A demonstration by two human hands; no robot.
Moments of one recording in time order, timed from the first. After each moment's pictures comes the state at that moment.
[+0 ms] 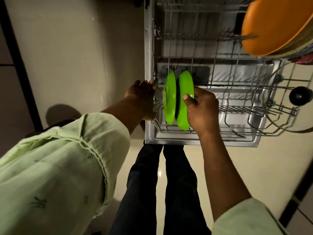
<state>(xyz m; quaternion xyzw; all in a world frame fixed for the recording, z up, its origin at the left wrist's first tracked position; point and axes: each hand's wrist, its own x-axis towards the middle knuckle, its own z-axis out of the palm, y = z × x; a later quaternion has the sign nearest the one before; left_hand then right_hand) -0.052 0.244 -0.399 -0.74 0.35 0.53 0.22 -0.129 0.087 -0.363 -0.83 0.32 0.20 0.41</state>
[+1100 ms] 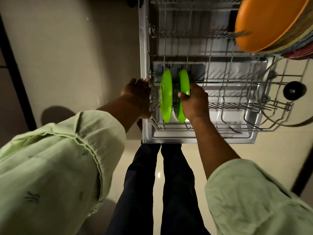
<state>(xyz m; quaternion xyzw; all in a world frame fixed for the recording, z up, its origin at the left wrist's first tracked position) -0.056 0.245 -0.400 -0.74 0.35 0.52 0.23 -0.128 0.081 -0.404 -0.84 0.34 0.25 0.34</state>
